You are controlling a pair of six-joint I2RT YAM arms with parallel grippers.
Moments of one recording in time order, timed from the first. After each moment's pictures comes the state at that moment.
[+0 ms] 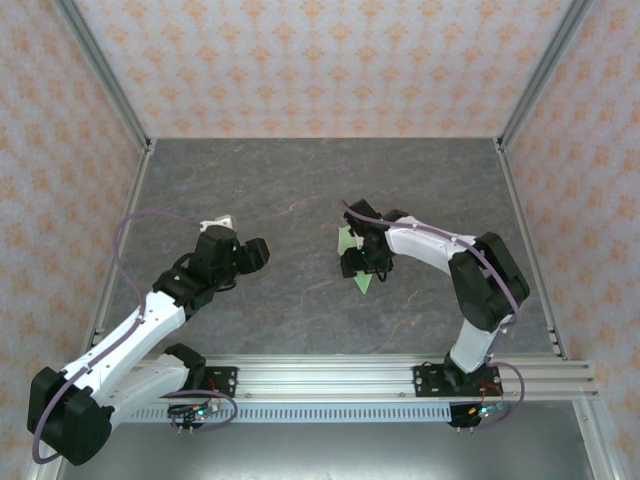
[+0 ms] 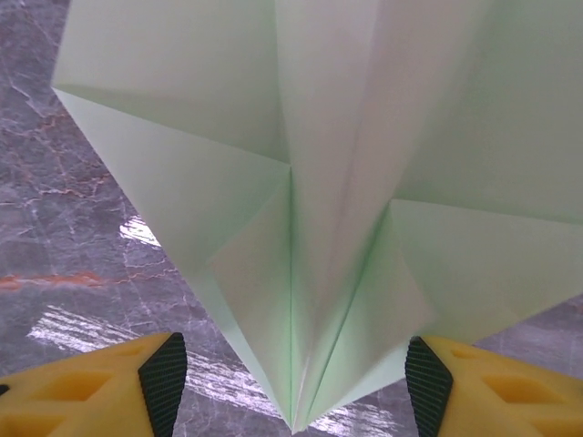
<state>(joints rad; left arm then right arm) -0.43 0.92 0.64 -0.43 -0.10 -0.70 0.62 1.75 1.13 -0.77 -0.09 0.40</state>
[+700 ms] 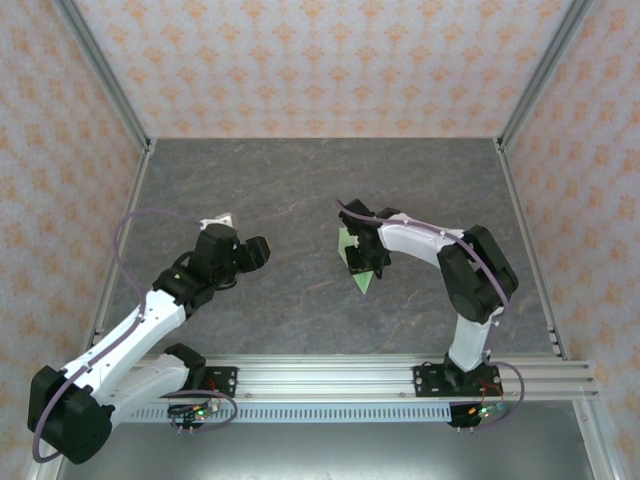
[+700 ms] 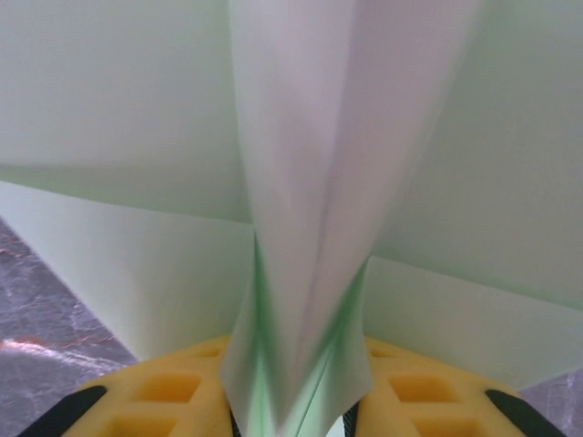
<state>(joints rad) -0.43 0.93 0.66 -0.43 -0.10 -0.70 0.62 1.82 1.18 -0.78 -0.02 0.40</state>
